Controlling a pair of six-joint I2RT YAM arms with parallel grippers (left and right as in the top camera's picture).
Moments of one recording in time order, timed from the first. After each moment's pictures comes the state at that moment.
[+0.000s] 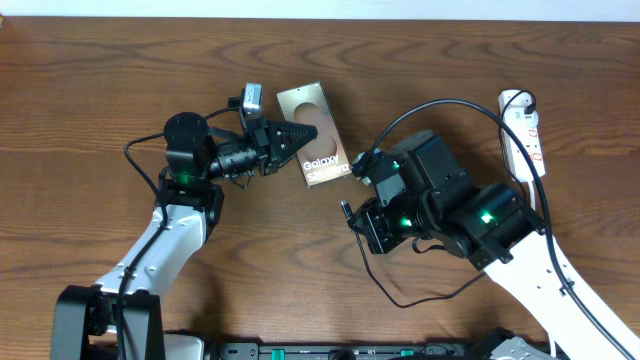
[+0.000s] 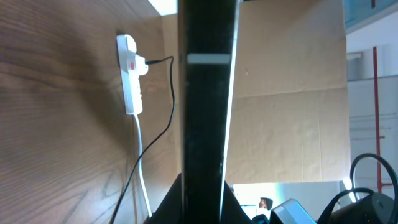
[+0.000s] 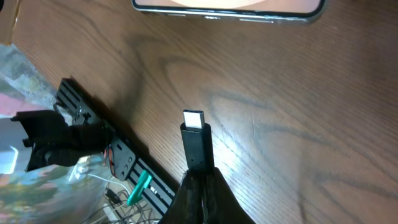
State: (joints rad) left arm -0.13 1.47 0.71 0.68 1.09 -1.36; right arm 0.65 1.27 1.23 -0.99 -0.41 0.24
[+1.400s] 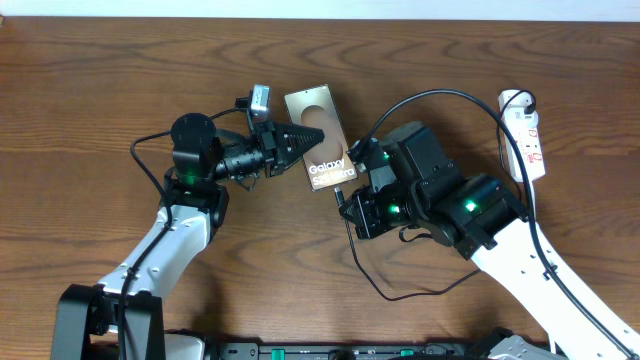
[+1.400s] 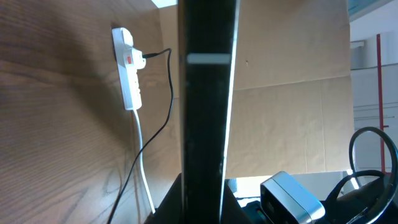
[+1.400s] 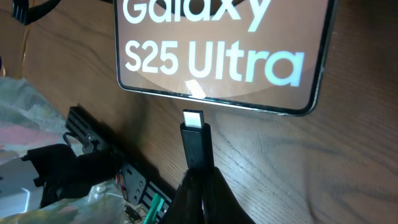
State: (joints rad) left arm -0.16 1.47 0.71 0.68 1.09 -1.33; right arm 0.64 1.32 1.23 -0.90 -0.40 0.37
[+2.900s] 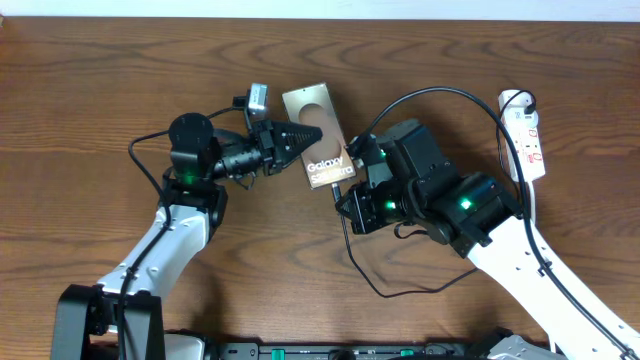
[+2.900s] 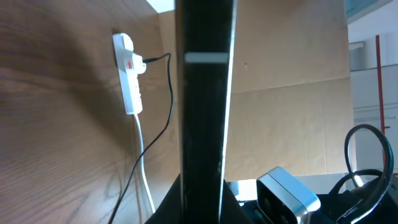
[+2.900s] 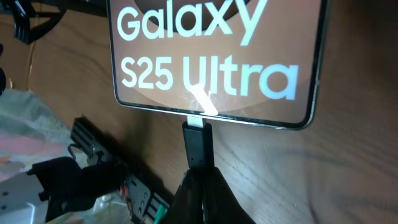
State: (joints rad) left arm -0.16 1.47 0.71 0.69 1.09 -1.32; right arm 0.64 1.33 1.22 -0.84 -0.40 0.41
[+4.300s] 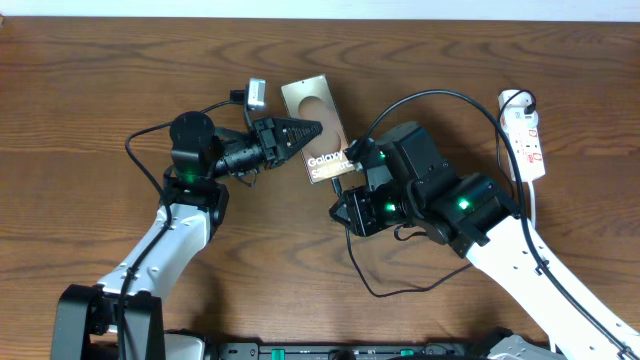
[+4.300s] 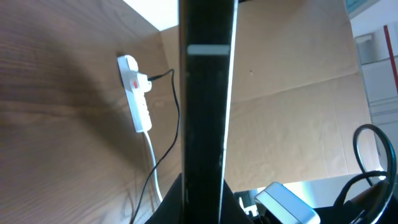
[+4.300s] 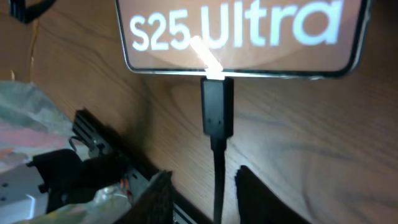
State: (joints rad) left arm -0.16 1.47 0.72 0.69 1.03 -1.22; right arm 0.64 1.33 1.20 -0.85 -0.43 0.40
